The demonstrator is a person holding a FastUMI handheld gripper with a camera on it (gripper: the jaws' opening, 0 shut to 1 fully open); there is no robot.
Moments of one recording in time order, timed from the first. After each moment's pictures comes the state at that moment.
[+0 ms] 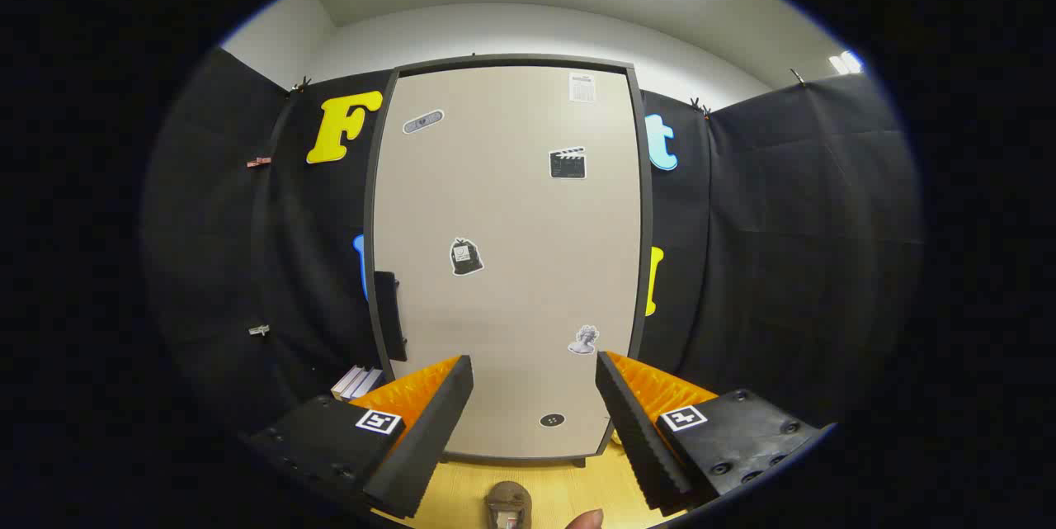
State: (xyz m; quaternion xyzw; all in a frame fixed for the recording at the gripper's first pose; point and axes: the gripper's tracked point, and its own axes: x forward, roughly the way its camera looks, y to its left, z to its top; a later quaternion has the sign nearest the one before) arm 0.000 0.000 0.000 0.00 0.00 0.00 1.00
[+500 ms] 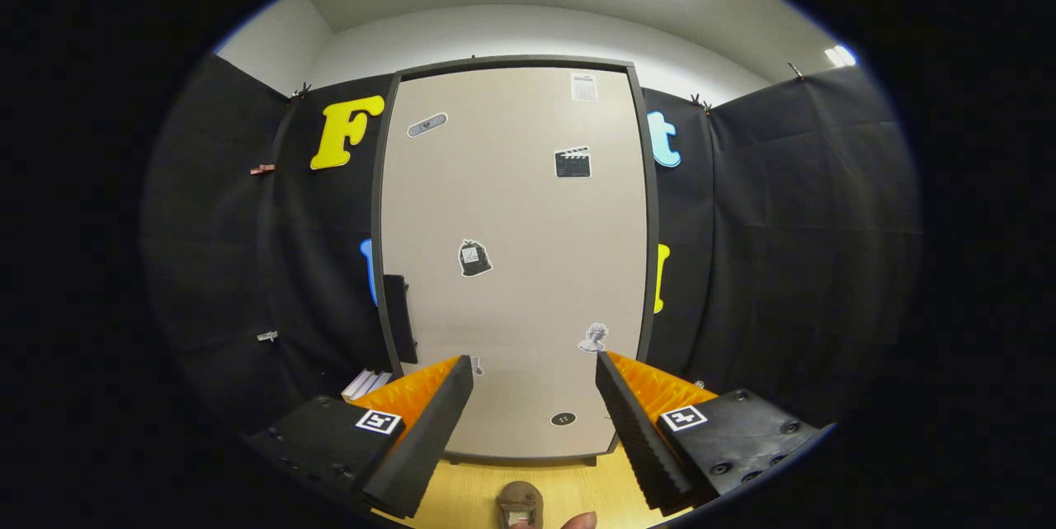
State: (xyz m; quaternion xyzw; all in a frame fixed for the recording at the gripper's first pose) arm -0.002 0.007 -0.002 0.01 0.00 0.00 1.00
